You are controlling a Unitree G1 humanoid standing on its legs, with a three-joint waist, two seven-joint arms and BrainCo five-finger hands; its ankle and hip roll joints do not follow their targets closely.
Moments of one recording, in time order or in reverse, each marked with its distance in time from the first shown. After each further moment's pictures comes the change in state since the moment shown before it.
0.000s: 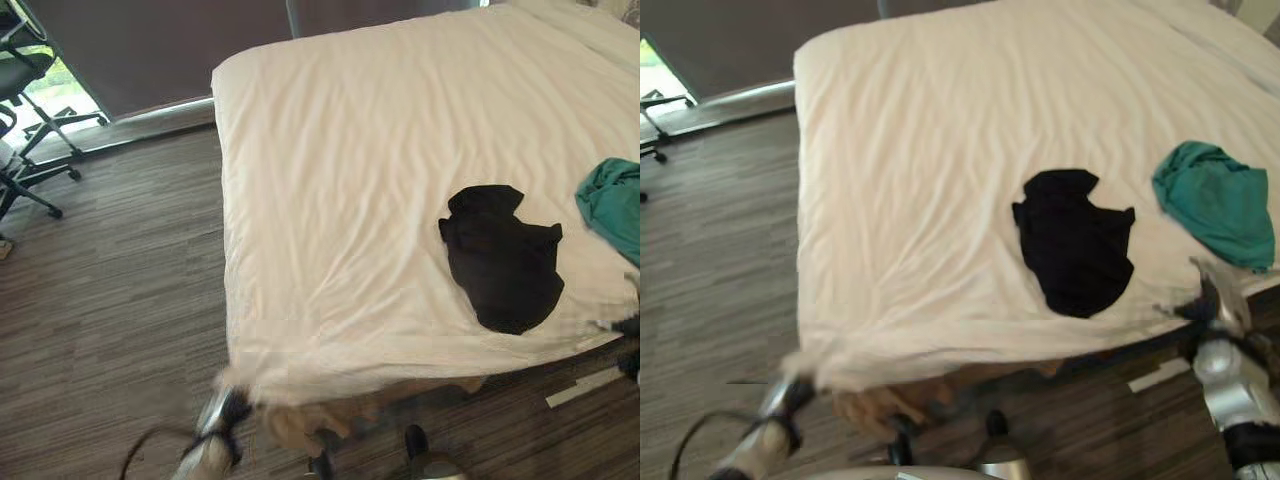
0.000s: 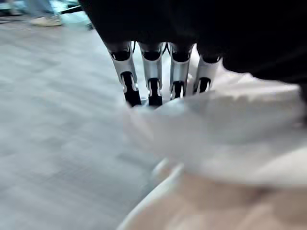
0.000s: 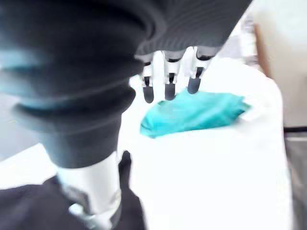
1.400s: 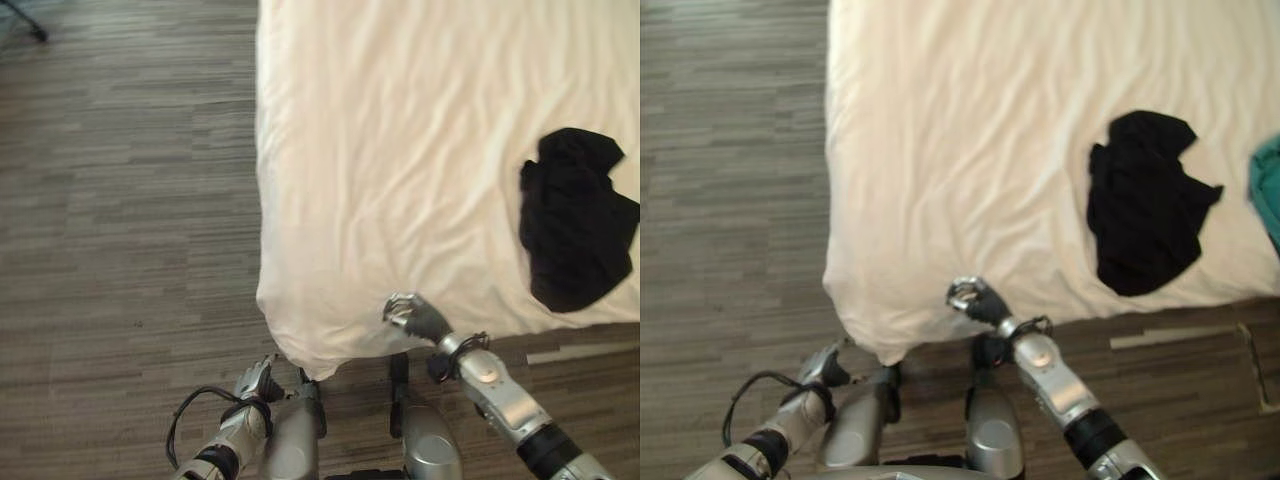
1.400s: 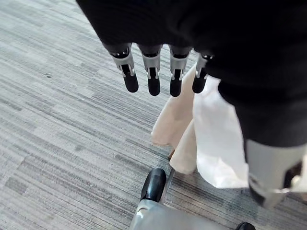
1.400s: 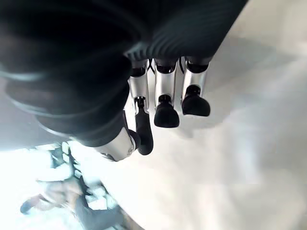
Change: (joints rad) left arm -0.186 -0.026 -0.201 -0.179 -0.122 0.114 0.065; right arm -0.094 0.470 0.460 -0.272 0.621 -0.164 0.365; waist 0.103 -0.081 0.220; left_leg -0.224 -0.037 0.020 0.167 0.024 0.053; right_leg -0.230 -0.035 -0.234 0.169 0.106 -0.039
